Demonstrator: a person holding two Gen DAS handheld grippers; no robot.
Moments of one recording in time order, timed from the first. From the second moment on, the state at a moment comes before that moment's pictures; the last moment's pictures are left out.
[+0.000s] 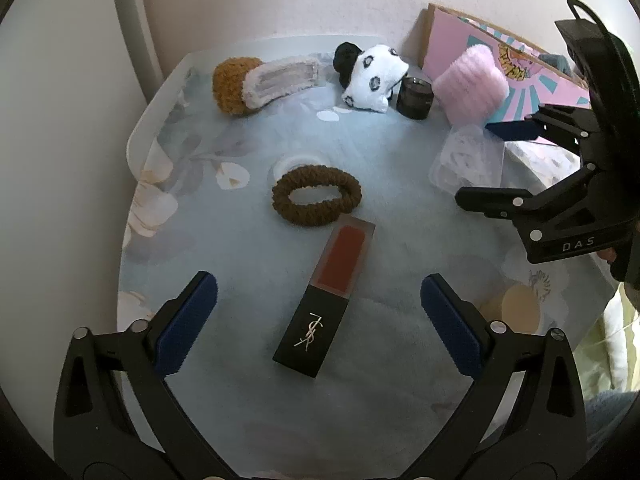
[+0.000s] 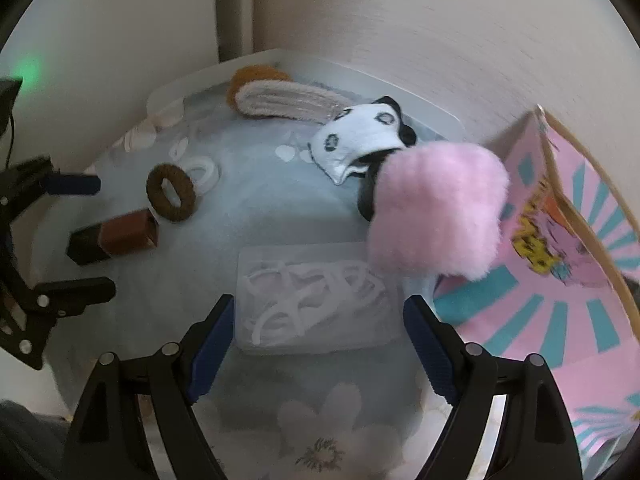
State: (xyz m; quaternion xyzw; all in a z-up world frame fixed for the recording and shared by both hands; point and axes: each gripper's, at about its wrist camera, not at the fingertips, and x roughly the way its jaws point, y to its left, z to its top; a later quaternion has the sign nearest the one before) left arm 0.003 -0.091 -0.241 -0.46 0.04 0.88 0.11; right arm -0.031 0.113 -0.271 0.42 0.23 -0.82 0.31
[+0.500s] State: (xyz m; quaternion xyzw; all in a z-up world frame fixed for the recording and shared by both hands) left arm 0.004 -0.091 -0.235 -0.46 0.05 0.88 0.10; right arm -0.027 0.109 -0.266 0.40 0.22 -0.83 0.33
